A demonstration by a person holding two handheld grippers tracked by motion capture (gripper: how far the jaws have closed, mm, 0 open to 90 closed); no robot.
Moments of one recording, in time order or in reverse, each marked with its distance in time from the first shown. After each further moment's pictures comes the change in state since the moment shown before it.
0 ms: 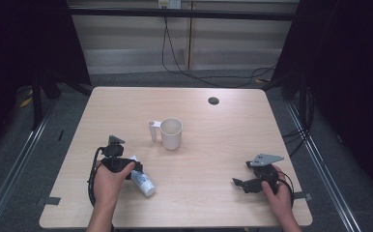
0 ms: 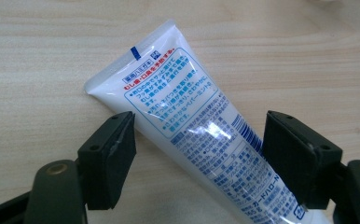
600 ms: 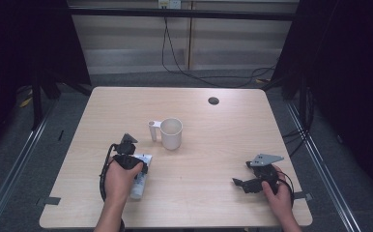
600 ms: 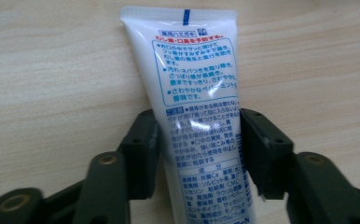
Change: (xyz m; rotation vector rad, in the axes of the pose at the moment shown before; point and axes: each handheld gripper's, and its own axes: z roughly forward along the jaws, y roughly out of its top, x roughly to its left) left arm -0.026 0.010 0.017 0.077 0.043 0.111; right arm 0.000 0.000 0.000 0.000 0.000 0.000
